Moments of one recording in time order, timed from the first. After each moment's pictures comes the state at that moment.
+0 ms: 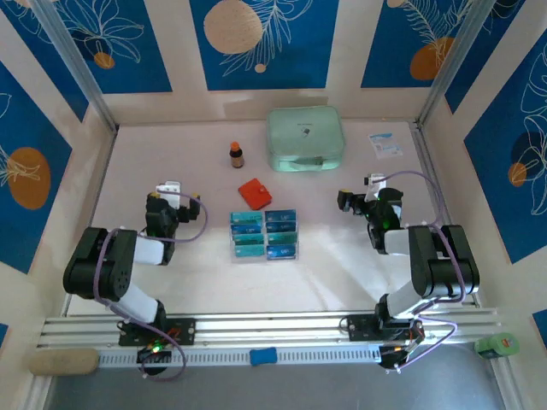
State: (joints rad) left arm -0.09 1.57 0.35 0.90 -0.09 0.07; right arm 0.00 1.53 0.41 0.71 -0.17 0.08
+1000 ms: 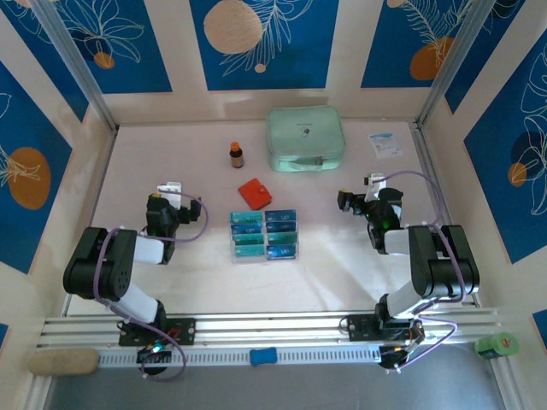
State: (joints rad) left arm -0.08 1.57 0.36 0.85 -0.07 0.07; right arm 0.00 1.53 0.41 0.71 -0.17 0.08
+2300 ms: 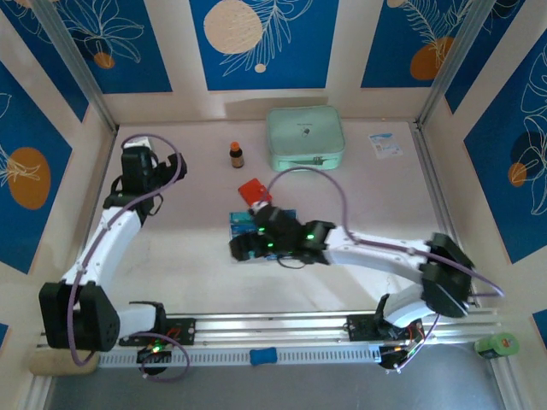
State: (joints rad) left arm -0.05 1.26 1.00 -0.30 -0.11 -0.36; right arm 1.13 1.52 1.08 -0.37 0.05 0.70
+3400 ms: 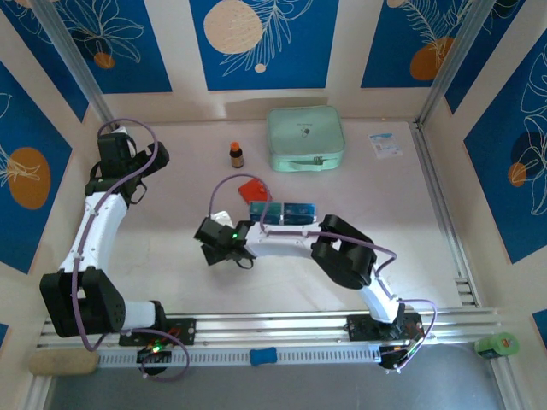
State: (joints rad) left arm 0.10 1.32 1.13 -0.42 0.02 -0.39; right arm 1.16 2.10 1.52 -0.57 0.31 0.67
